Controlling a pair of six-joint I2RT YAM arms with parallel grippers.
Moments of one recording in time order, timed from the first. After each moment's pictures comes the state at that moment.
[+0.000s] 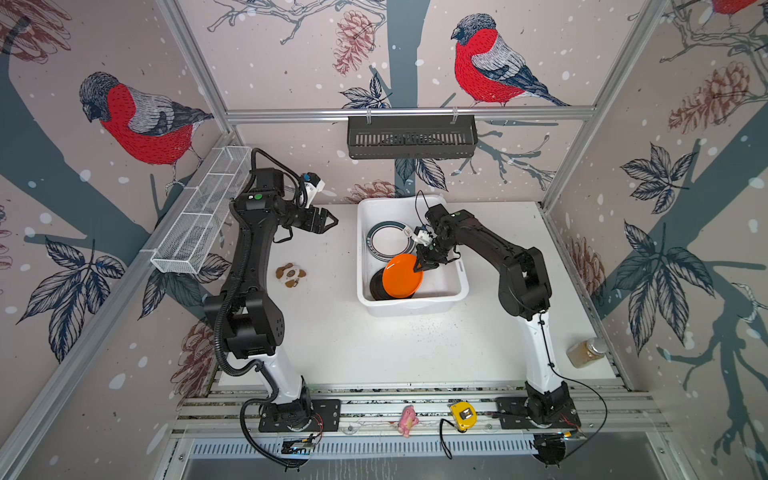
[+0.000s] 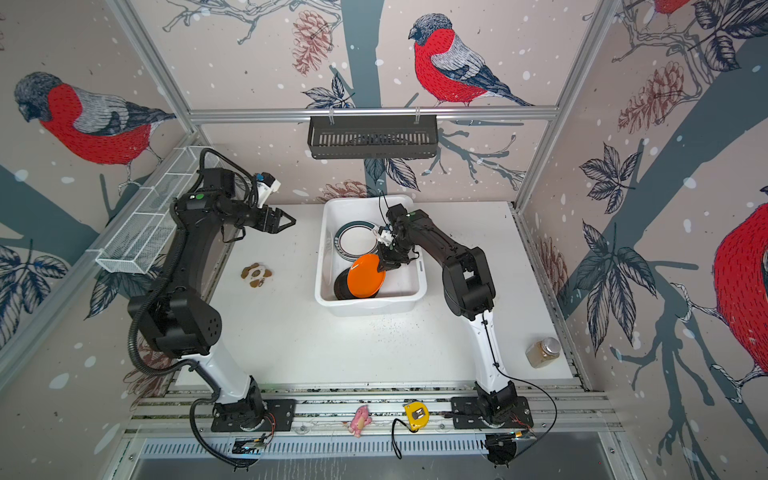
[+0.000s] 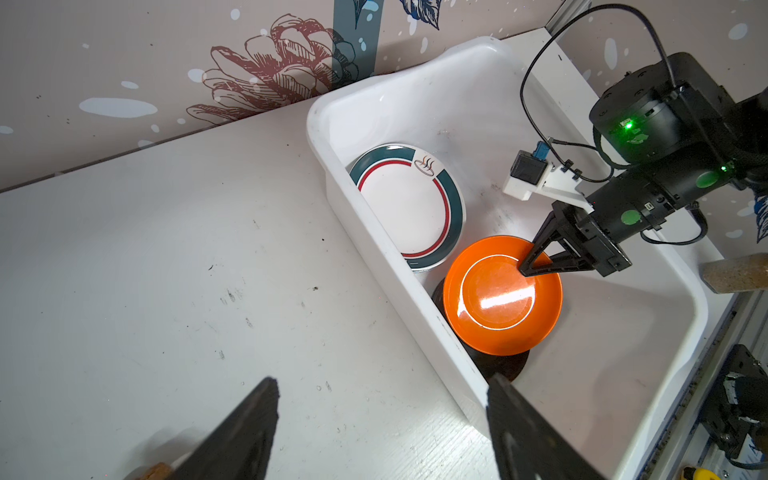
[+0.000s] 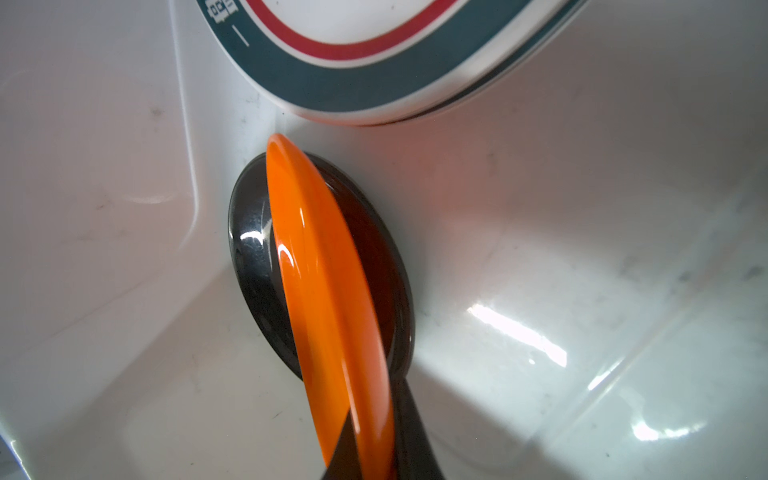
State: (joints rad) left arm 0.11 1.78 1.88 -1.06 0.66 0.39; right arm 0.50 2.28 1.98 -1.07 -0.56 0.21
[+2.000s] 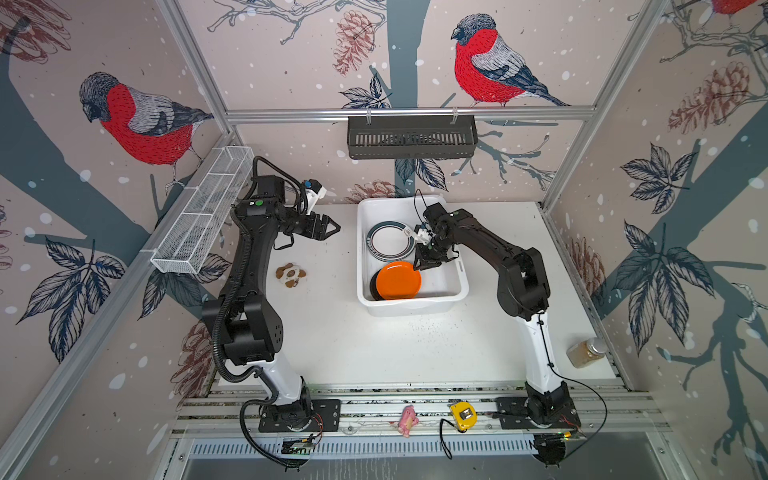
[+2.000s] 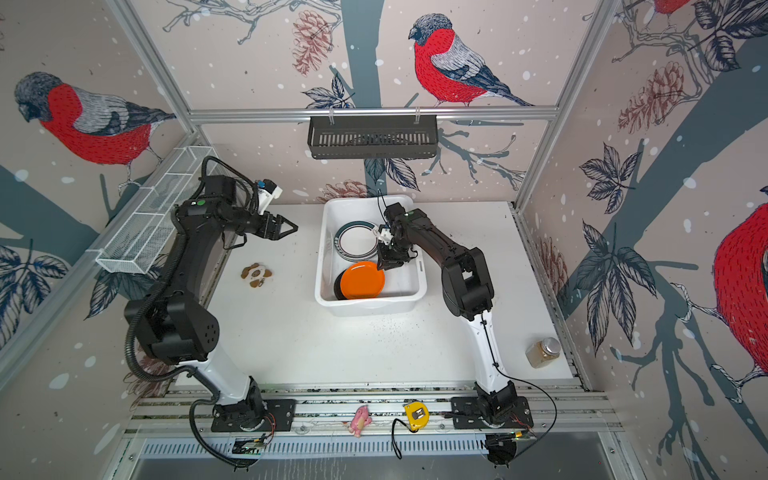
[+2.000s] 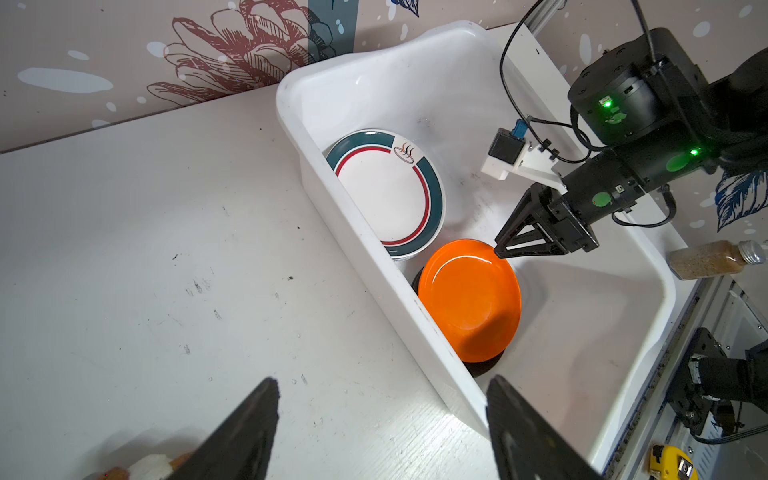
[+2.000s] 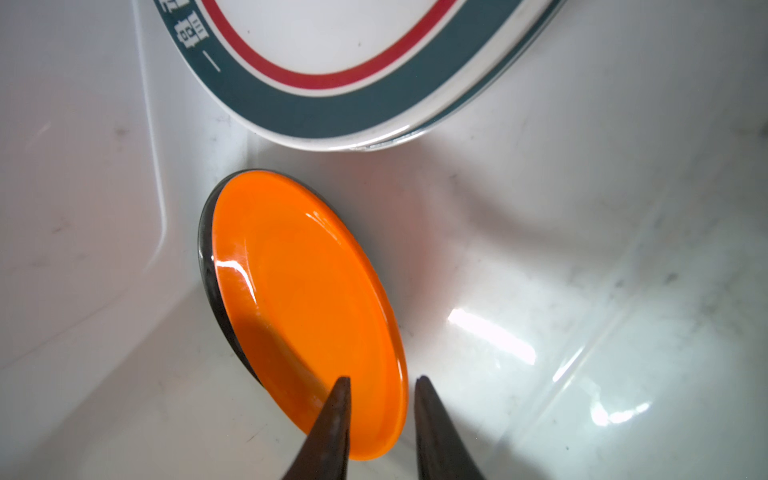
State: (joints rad) left arm 0.11 1.73 1.77 -1.04 0.70 0.39; right arm 0.51 2.30 2.01 -1.07 -0.46 0.22
